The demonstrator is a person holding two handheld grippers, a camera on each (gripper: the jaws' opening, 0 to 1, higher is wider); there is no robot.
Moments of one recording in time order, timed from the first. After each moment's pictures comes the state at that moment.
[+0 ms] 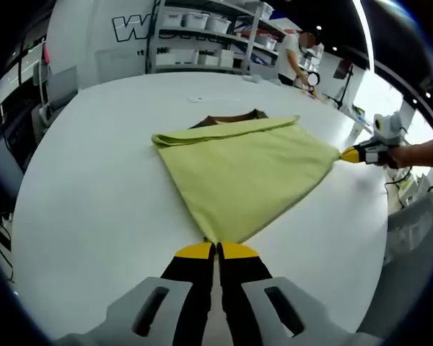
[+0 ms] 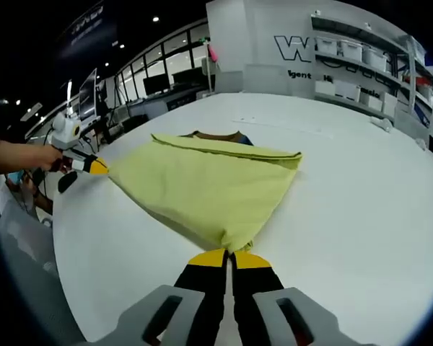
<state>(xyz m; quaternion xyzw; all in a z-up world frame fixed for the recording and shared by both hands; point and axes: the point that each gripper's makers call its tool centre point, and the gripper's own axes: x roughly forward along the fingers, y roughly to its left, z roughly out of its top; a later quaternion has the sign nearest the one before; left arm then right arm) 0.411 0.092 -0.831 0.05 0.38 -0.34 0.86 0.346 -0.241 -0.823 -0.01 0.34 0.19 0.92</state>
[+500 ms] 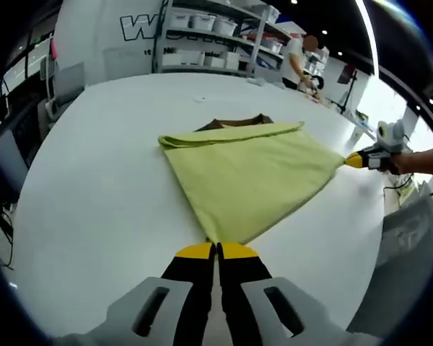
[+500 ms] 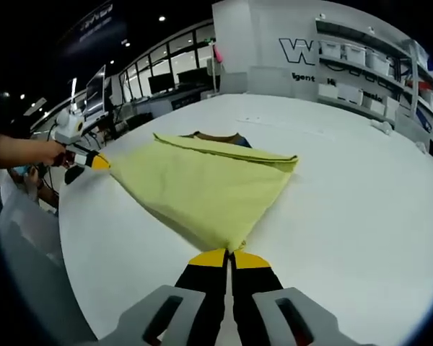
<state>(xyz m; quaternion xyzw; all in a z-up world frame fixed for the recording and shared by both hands) 0.379 0.105 -0.827 0.03 0.38 -0.33 0.87 0.313 -0.242 -0.821 -0.02 0.34 0.20 0.92</state>
